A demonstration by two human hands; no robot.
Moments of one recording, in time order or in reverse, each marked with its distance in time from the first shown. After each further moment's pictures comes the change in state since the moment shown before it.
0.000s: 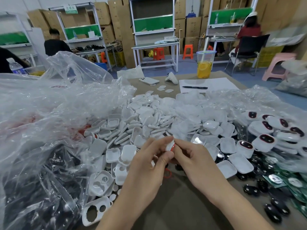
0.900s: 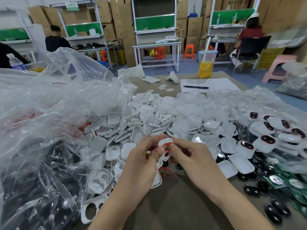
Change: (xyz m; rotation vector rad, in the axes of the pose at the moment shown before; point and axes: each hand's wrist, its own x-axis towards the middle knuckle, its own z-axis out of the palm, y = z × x) left_hand 0.005 0.002 -0.008 -0.141 0.013 -0.116; right_hand 0.002 0.007 0.002 0.092 -0.025 -0.032
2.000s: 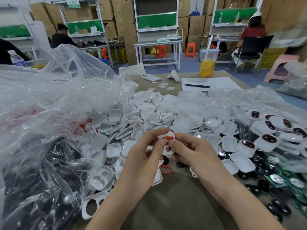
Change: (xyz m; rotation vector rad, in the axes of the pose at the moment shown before) left_hand -0.002 -0.006 -0.002 -0.024 -0.003 0.029; right_hand 0.004 -0.002 -0.002 0.325 -0.004 0.146
